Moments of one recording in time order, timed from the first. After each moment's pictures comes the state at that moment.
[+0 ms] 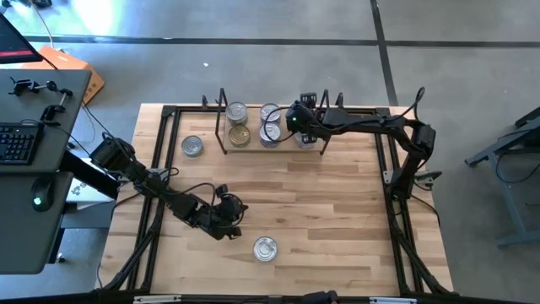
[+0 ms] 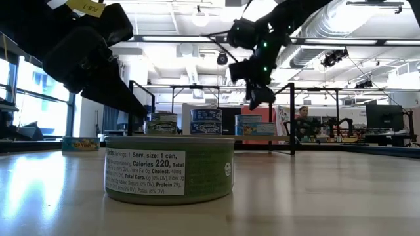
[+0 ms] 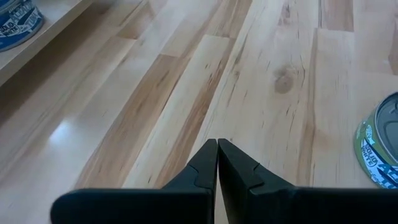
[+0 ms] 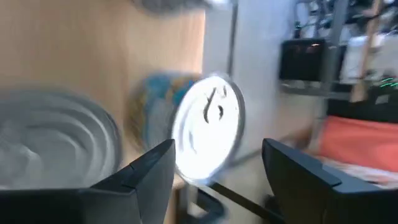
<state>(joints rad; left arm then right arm) -0.54 1.59 0.68 0.03 -0.73 -0.57 -0.39 1.77 1.31 -0.51 0.66 -0.77</state>
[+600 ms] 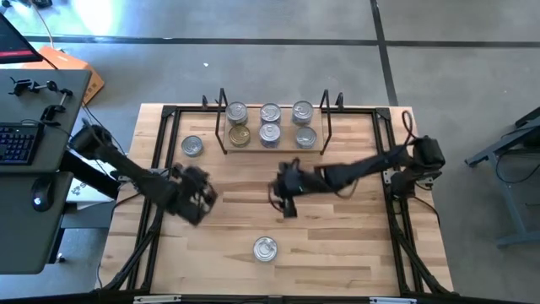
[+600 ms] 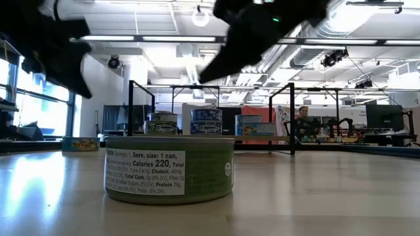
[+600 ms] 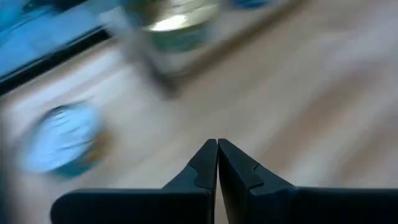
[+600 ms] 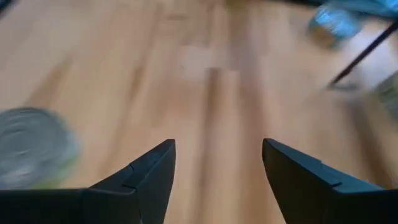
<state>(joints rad) -0.57 1.26 0.68 -0.96 -0.94 -1.40 0.12 1.72 1.12 -0.06 0.10 -0.12</state>
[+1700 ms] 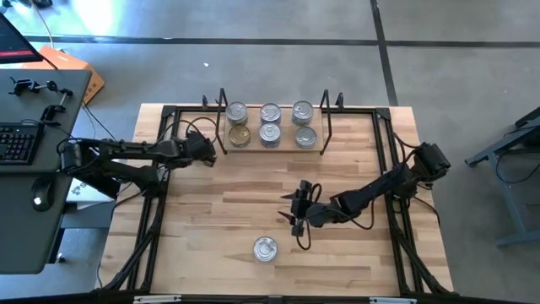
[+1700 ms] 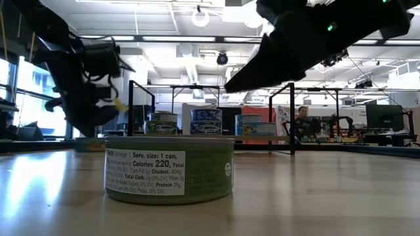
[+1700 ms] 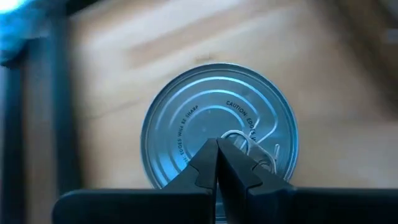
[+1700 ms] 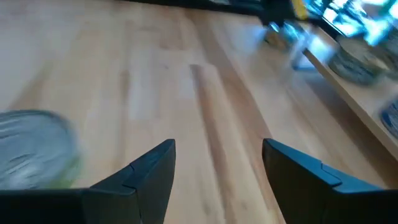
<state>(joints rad) 0.40 1.21 0.40 -0.52 -0.60 -0.69 0.40 1.72 0.82 0.34 0.59 0.15</state>
